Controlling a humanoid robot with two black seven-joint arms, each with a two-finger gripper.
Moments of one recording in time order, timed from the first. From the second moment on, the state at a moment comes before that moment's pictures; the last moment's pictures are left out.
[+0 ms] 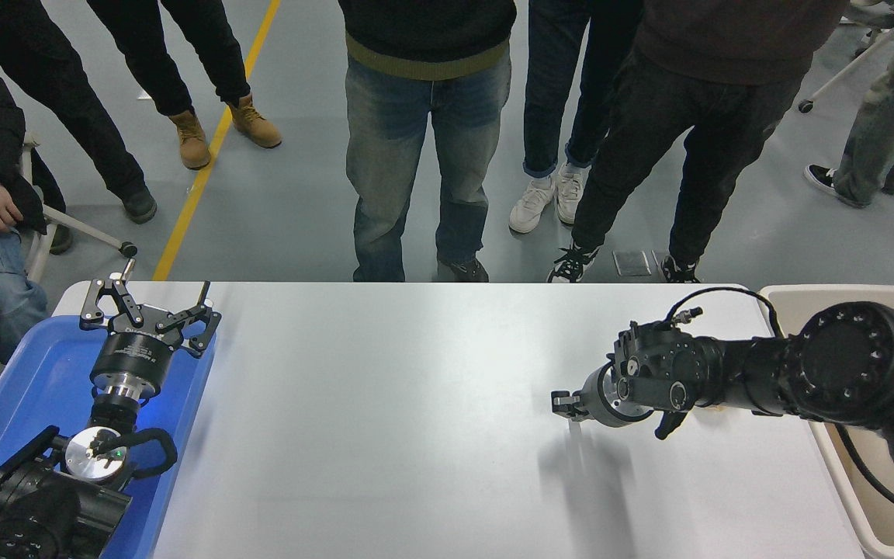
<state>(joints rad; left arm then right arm) -0.53 0.19 -1.22 -0.31 -0.11 -0.79 -0.17 1.31 0.00 -0.97 0.84 -0.26 0.24 -0.10</state>
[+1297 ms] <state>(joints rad) -0.53 0.19 -1.22 -0.31 -0.10 -0.79 -0.17 2.47 -0.47 -1.24 1.54 -0.21 0.78 -0.11</state>
